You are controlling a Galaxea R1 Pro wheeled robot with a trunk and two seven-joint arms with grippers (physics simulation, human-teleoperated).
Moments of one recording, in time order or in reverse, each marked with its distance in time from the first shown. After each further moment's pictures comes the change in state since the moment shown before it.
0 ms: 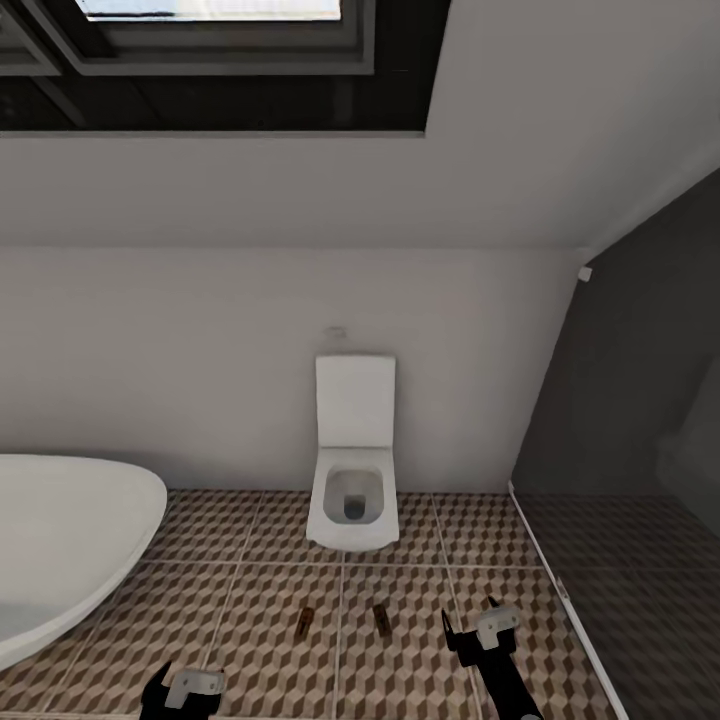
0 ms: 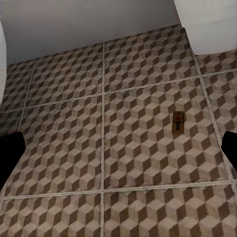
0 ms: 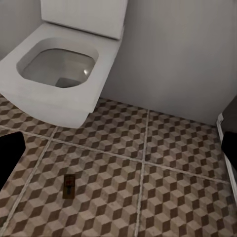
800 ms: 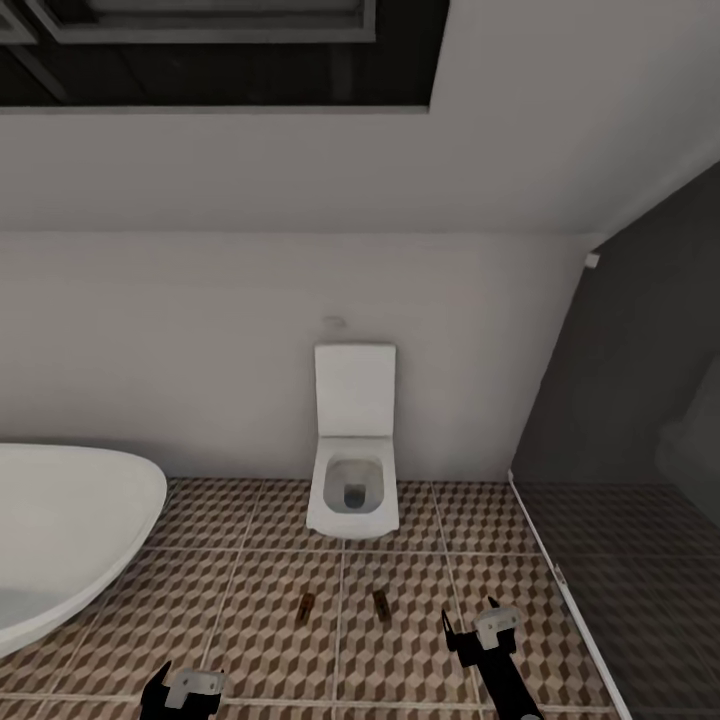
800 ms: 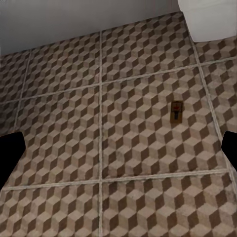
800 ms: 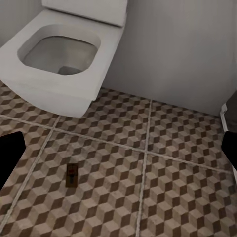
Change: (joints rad) left arm 0.000 0.000 0.000 0.000 0.000 0.000 -0.001; right arm 0.000 0.000 0.000 0.000 0.000 0.001 0.000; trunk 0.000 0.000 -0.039
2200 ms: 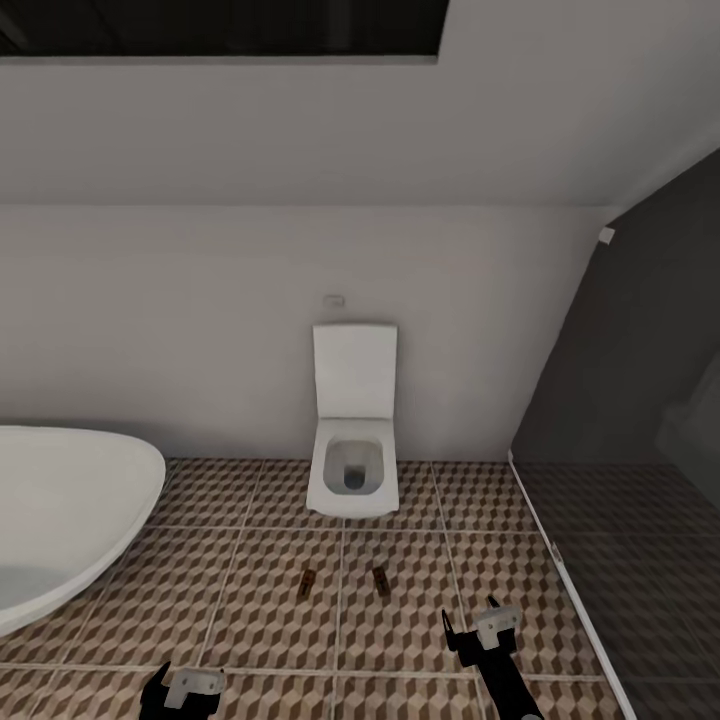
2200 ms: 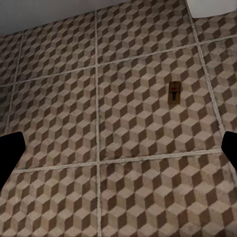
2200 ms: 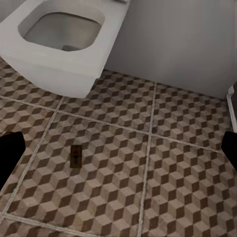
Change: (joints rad) left arm 0.000 0.002 0.000 0.000 0.000 0.000 0.001; right arm 0.000 -0.002 0.000 0.000 0.000 0.000 0.001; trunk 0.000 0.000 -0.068
